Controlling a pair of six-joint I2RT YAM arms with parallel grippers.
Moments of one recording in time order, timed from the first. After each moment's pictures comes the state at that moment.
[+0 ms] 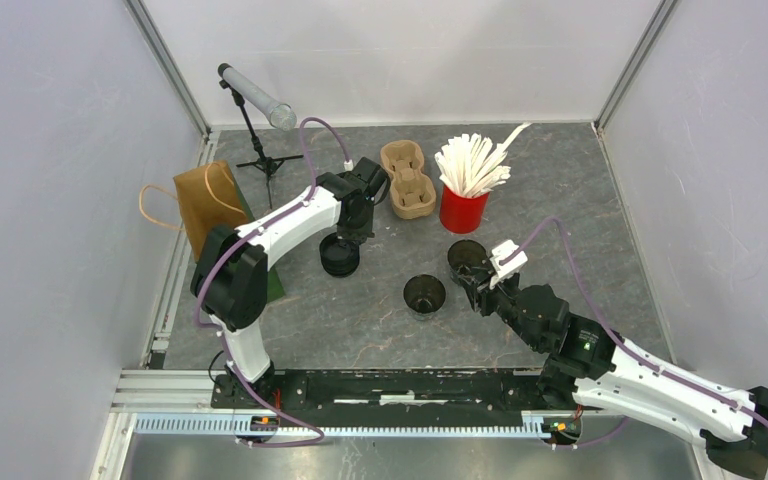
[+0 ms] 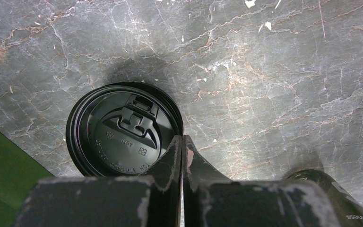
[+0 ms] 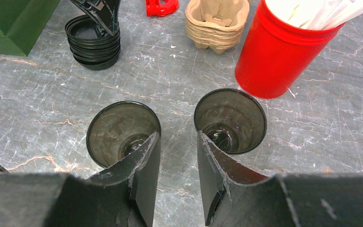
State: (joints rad) left arm -0.61 1.81 1.43 -0.84 -0.20 -0.48; right arm 1.06 0.52 0.45 -0.18 0.47 0.12
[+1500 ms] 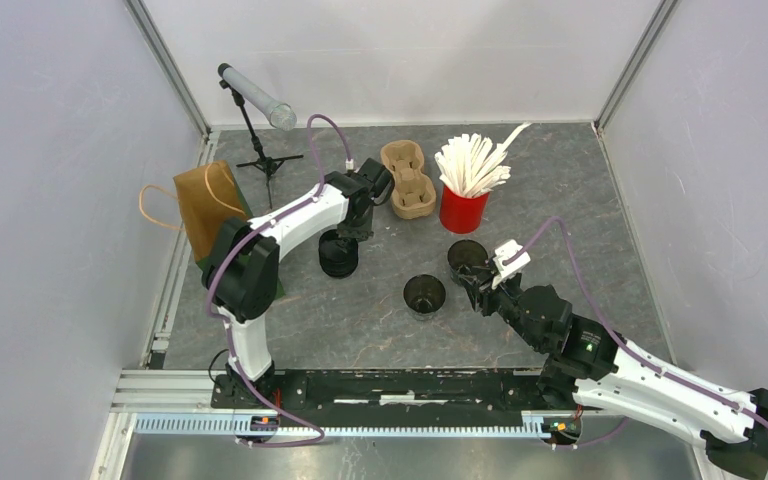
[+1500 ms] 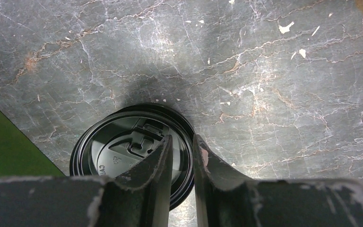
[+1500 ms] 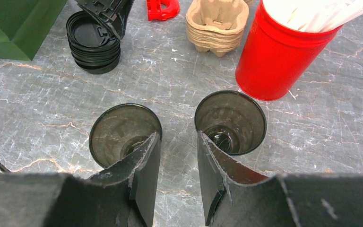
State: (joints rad) left arm -0.61 1.88 1.46 -0.84 -0.31 -0.48; right arm 1.06 0.50 0.45 -0.18 0.47 0.13
